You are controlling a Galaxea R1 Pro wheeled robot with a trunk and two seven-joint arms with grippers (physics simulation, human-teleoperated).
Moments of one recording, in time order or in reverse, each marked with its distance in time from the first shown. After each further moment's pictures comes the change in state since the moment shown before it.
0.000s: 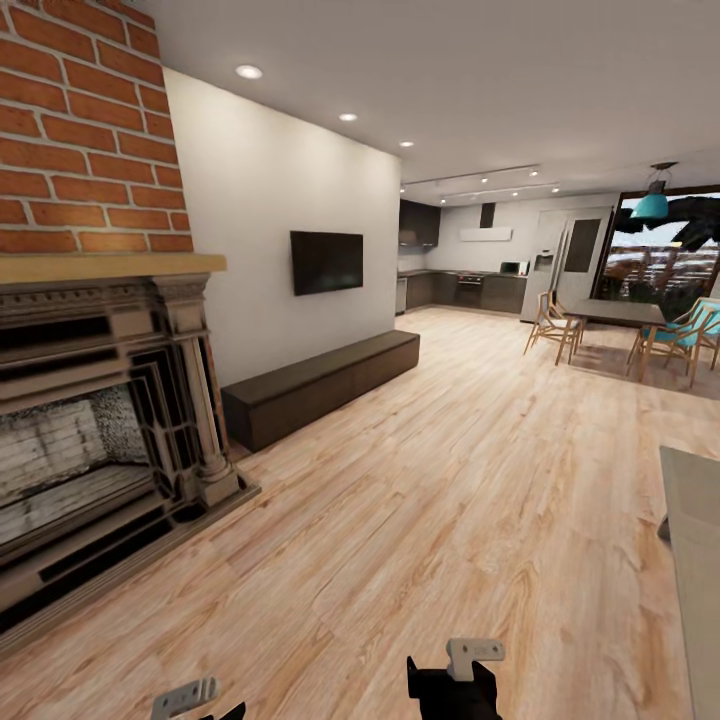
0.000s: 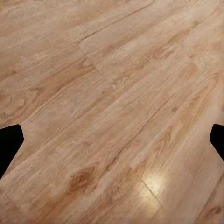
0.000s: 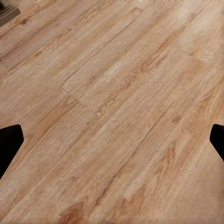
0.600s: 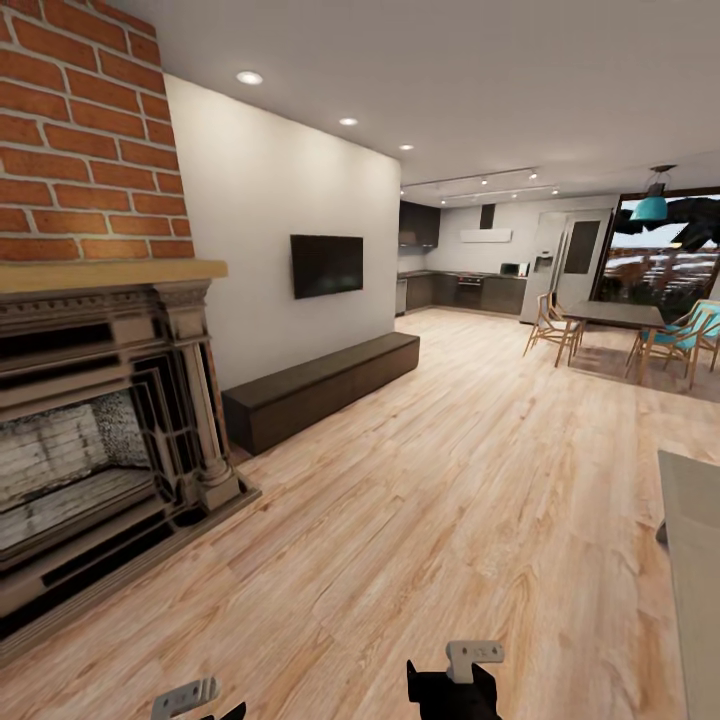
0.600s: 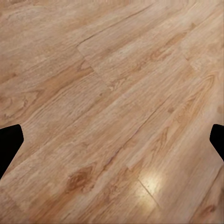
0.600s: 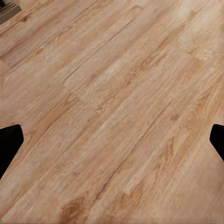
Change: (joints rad) left arm 0.000 -0.001 0.000 0.000 0.000 0.000 0.000; right arm 0.000 0.000 0.000 0.000 0.000 0.023 0.000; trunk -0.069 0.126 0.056
